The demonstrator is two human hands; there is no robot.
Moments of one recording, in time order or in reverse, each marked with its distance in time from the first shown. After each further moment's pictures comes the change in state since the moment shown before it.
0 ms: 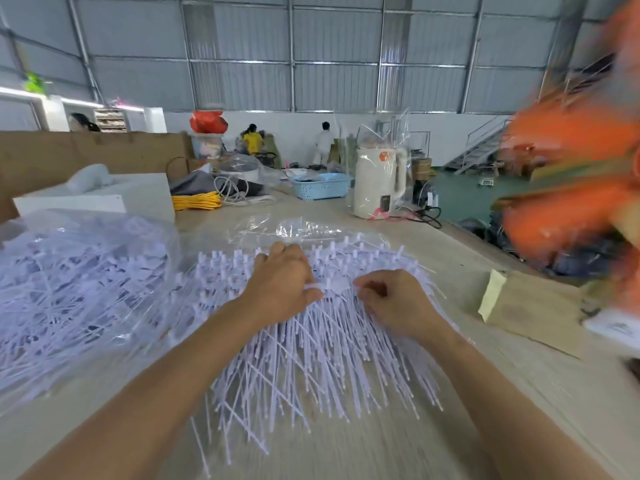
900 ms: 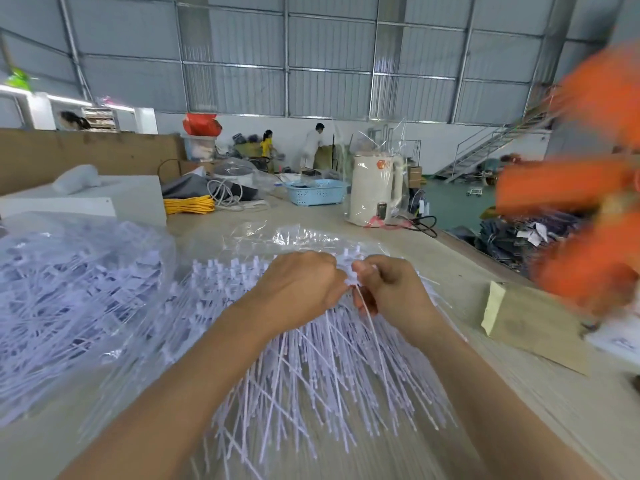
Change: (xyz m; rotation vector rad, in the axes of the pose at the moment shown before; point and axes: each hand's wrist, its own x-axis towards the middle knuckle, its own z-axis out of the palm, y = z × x) left_hand 0.003 0.016 -0.027 0.042 0.142 0.315; right_hand 0.005 -0.035 0.003 0.476 0.085 -0.130
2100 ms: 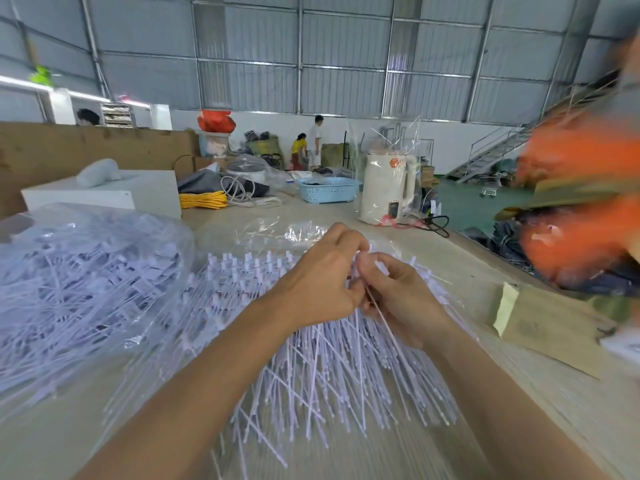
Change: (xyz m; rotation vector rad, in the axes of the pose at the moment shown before) left_hand -0.004 0.008 0.000 -0.419 0.193 -0.069; right_hand -0.003 -0.003 0.010 0.414 -0.167 0.217
